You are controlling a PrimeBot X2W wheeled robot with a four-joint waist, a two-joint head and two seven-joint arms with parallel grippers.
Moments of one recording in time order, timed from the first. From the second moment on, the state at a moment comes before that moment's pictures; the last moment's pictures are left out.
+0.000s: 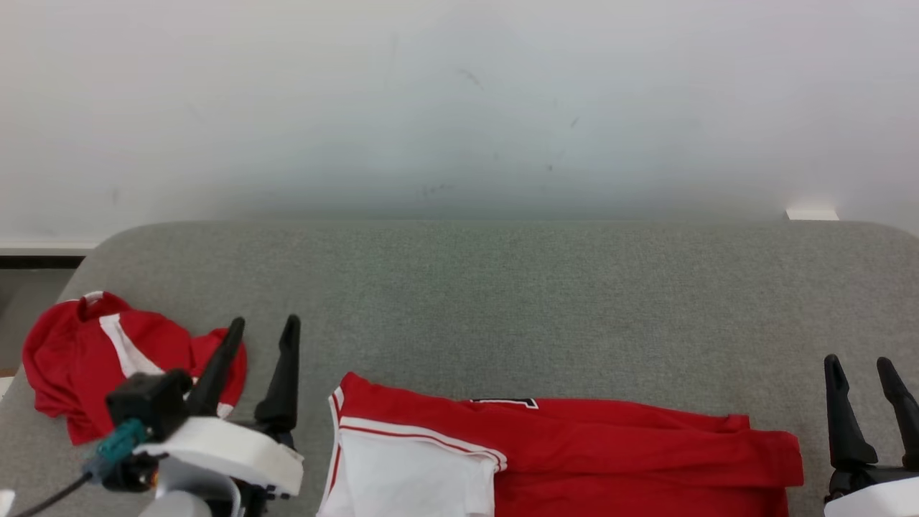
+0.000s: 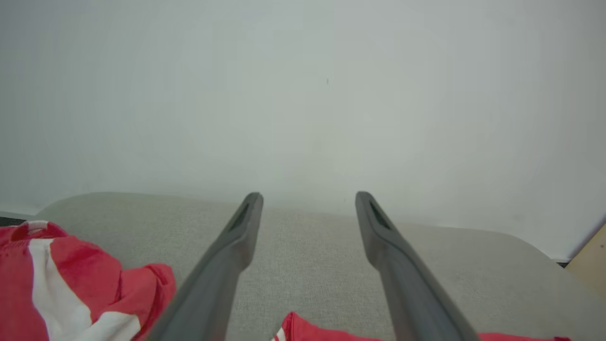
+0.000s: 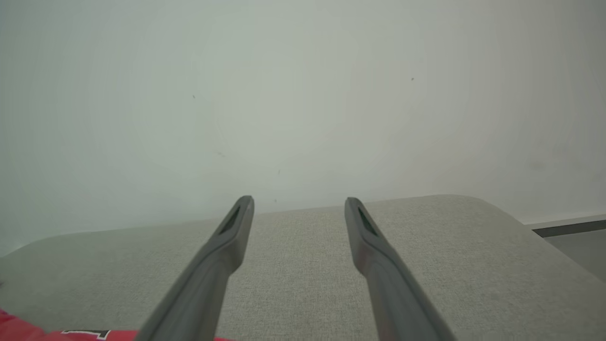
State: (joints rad) left arm -0.29 0.52 -0.56 0.04 -0.80 0.32 -0.26; right arm -0.13 -0.31 0.09 0.30 0.60 0.13 -0.26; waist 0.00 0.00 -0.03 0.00
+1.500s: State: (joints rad) left arm -0.04 0.05 -0.10 0.19 -0.31 -0.06 -0.26; right arm -0.30 -0.25 0.25 0.75 0.80 0.13 0.34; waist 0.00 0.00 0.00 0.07
